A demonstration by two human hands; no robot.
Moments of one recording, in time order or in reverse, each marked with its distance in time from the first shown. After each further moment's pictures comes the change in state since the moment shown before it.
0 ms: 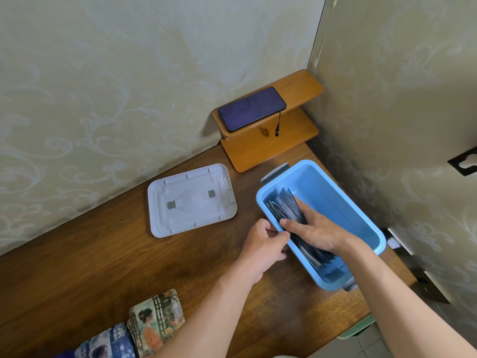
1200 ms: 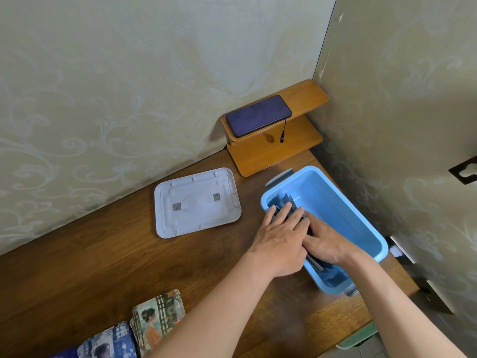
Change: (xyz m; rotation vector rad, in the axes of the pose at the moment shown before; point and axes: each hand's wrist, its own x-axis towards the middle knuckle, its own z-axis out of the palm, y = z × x) left_hand 0.000 0.019 0.007 1.400 -0.132 0.666; right_hand -0.013 0.003 0.004 -0.147 0.026 -0.070
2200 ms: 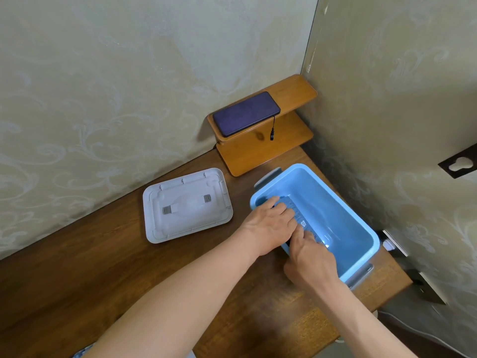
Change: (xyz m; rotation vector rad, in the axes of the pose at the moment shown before) left_hand 0.036 -0.027 -0.007 0.744 0.025 0.346; right_hand -0.027 -0.026 0.057 -0.592 0.274 0.287
